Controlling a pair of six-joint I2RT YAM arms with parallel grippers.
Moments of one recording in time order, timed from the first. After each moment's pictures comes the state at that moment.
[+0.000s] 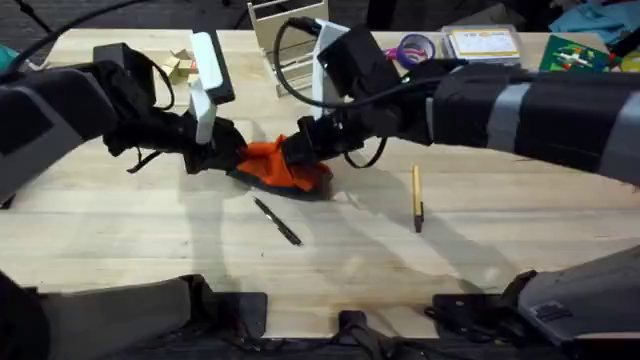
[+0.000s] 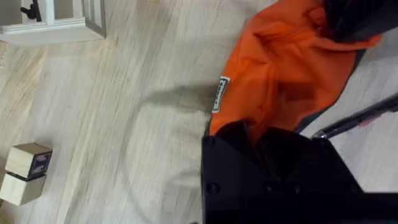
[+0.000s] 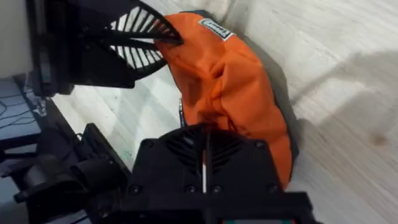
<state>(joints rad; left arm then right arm) 0.23 1.45 0.88 -0.80 0.66 1.42 0.72 1.71 1.16 -0.38 -0.45 0.42</state>
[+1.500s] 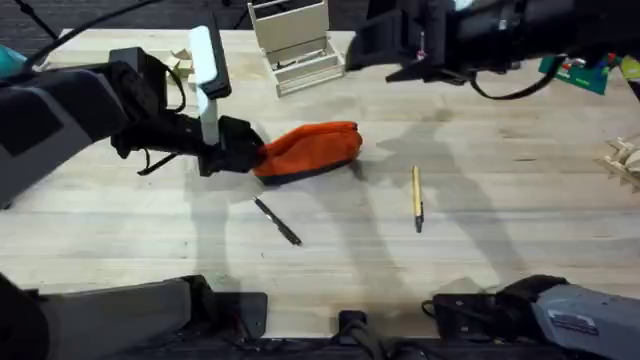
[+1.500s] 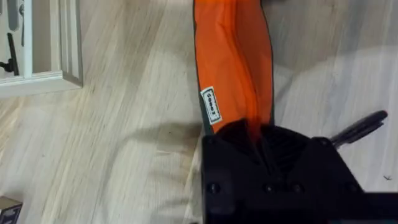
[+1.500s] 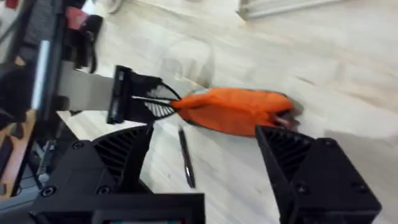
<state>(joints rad) 0.19 1.45 0.88 -0.84 0.82 1.41 0.34 1.34 1.30 -0.72 -0.54 0.33</state>
